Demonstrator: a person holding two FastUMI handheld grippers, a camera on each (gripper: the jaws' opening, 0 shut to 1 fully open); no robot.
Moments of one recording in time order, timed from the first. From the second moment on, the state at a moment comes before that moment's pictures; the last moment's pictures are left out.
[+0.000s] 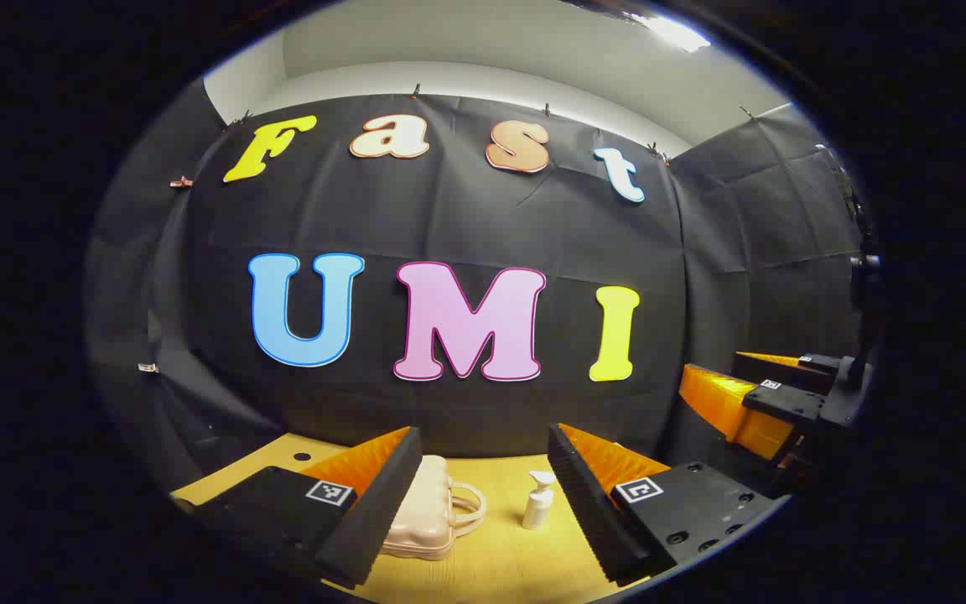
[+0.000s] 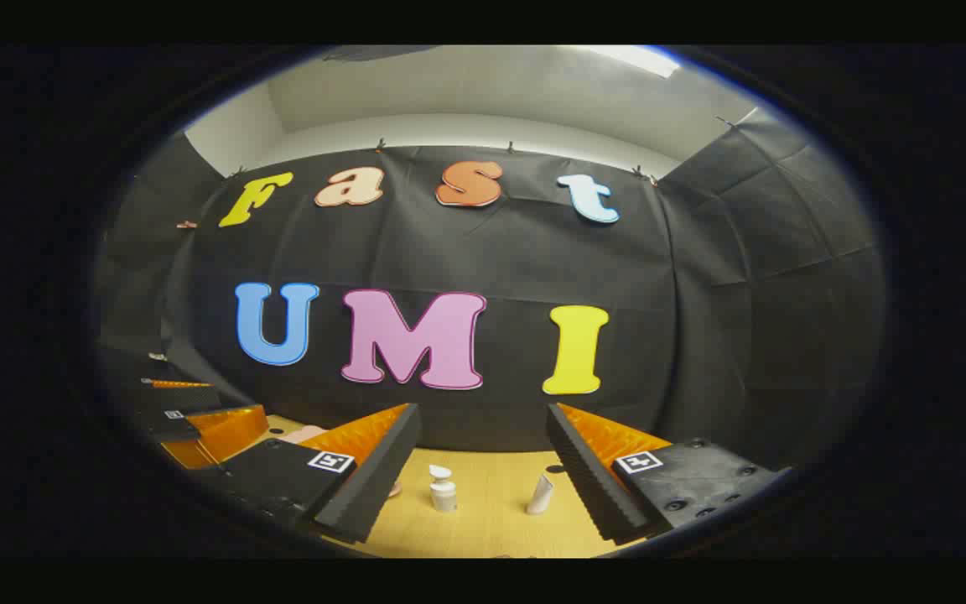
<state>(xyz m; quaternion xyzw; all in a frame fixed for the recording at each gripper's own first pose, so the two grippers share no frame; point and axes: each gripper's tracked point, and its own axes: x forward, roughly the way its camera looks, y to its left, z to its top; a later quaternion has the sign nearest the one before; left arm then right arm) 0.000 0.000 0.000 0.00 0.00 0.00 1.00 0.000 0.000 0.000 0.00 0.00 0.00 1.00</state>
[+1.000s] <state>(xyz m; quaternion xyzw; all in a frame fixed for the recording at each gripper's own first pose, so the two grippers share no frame) 0.020 -0.004 -0.023 0.02 0.03 0.00 1.00 -0.005 -0.001 0.000 -0.02 -0.01 0.03 1.00</state>
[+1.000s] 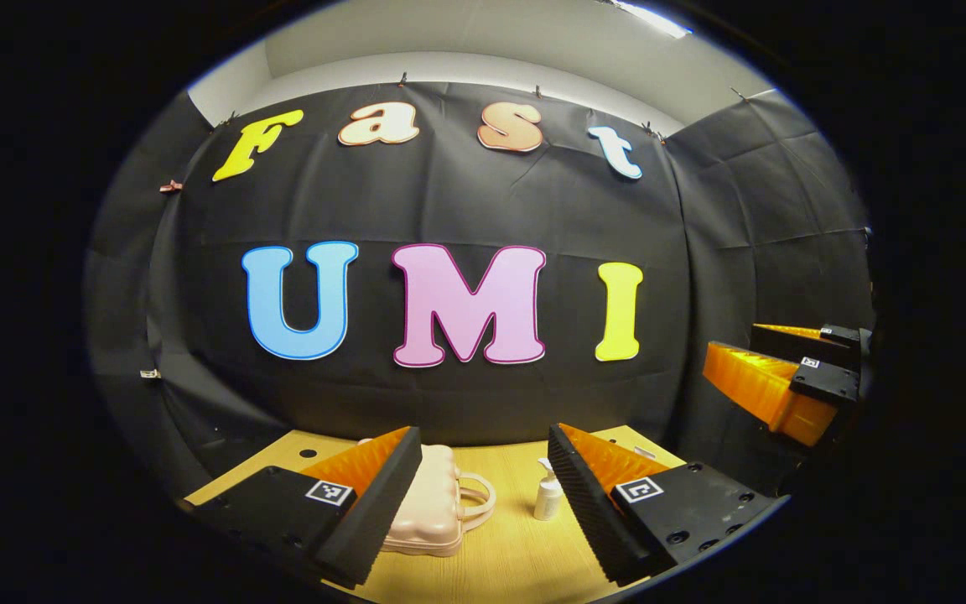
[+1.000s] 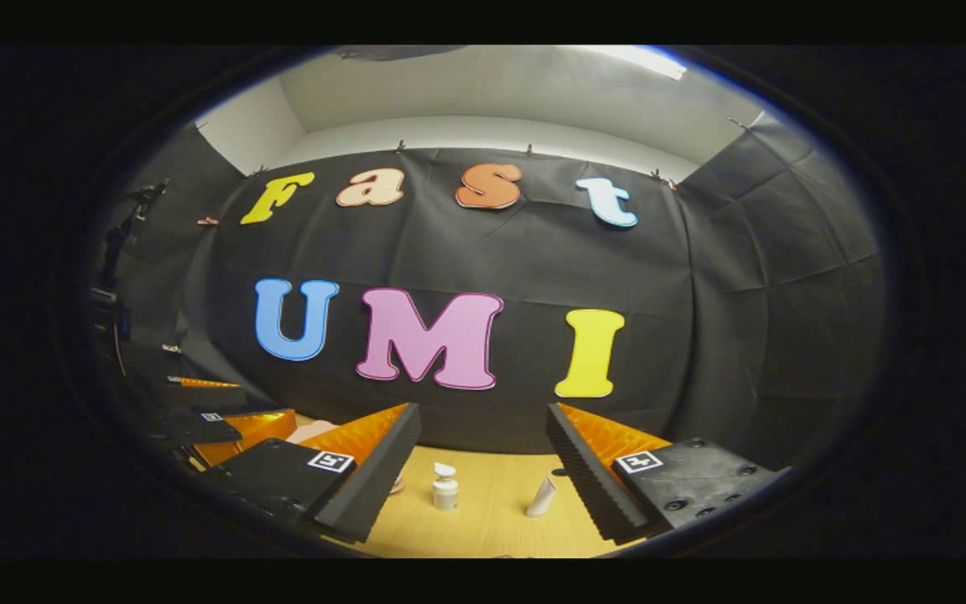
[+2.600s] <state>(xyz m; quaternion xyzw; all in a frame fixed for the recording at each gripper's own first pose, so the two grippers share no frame) 0.243 -0.018 -0.314 0.04 0.45 -0.16 0.88 0.052 -0.107 -0.087 -0.03 0.07 -0.03 1.00</state>
